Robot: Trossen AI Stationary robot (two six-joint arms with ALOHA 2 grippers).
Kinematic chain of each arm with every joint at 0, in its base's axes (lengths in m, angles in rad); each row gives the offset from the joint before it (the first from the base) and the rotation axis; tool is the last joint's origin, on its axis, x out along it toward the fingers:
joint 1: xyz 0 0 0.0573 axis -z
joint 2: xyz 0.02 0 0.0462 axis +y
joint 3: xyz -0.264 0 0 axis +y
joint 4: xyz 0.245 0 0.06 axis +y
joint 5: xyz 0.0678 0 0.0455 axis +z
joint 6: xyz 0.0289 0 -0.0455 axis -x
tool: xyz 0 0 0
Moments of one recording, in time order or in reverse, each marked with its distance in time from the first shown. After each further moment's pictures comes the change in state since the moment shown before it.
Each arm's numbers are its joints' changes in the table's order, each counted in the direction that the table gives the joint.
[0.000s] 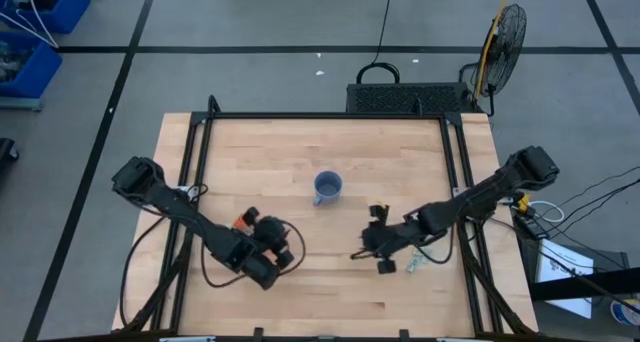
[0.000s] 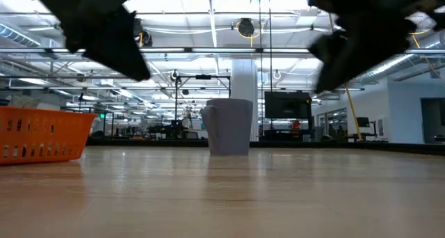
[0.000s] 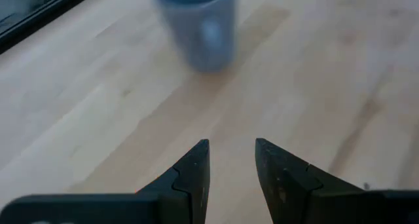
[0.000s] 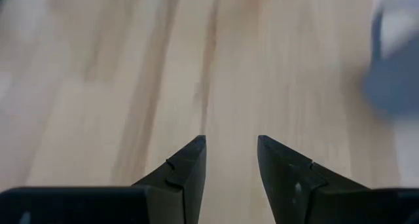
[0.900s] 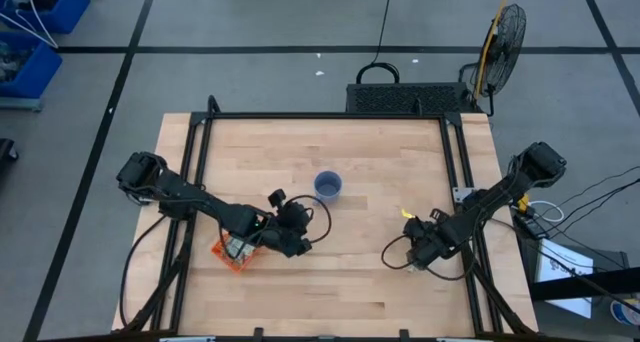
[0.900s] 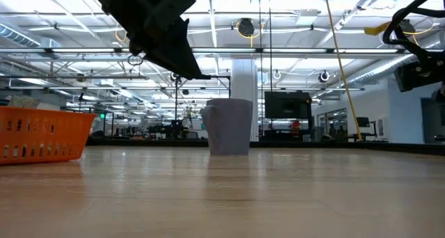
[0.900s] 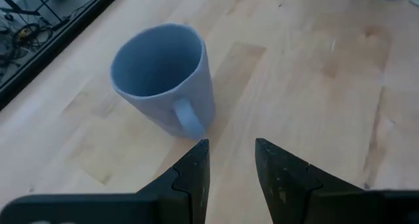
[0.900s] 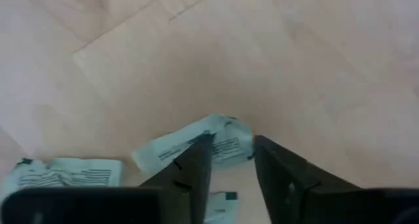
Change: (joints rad) left arm -0.212 0.000 0.000 -0.378 -0.129 -0.578; right arm -0.211 -0.061 0.251 0.501 0.081 -0.961
